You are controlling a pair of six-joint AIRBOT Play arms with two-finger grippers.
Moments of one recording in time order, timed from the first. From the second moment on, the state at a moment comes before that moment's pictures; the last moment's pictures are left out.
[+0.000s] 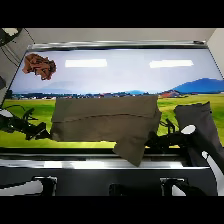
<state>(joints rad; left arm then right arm) 0.46 -1.44 0.95 1.15 -1.39 -1.29 -0.15 -1.16 0.55 -0.84 1.10 1.46</state>
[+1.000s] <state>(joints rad) 0.28 -1.89 1.68 1.09 -1.32 -1.49 -0.10 -1.73 1.42 -0.90 0.94 1.54</state>
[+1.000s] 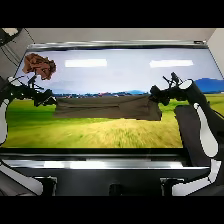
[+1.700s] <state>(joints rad) 0.33 -1.79 1.79 1.09 -1.45 -1.49 -0.23 -1.74 1.46 -1.07 1.17 1.50</state>
